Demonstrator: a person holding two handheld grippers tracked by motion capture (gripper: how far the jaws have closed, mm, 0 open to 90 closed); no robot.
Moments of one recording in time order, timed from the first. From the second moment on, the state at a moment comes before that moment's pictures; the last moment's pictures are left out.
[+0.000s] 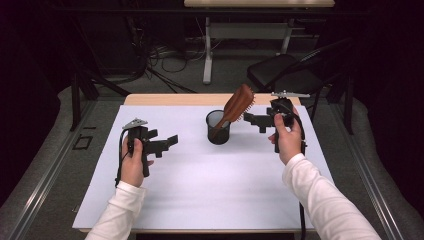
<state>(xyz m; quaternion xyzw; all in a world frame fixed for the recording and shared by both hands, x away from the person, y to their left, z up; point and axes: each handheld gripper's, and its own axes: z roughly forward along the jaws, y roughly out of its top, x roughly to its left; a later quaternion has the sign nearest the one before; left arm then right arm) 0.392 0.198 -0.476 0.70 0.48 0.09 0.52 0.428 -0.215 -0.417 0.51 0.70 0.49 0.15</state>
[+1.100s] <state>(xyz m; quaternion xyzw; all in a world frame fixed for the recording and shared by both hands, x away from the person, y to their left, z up) 0.363 0.205 -0.463 0.72 0.45 0.10 0.52 0.341 -0.237 -0.458 0.47 0.71 0.51 0.15</state>
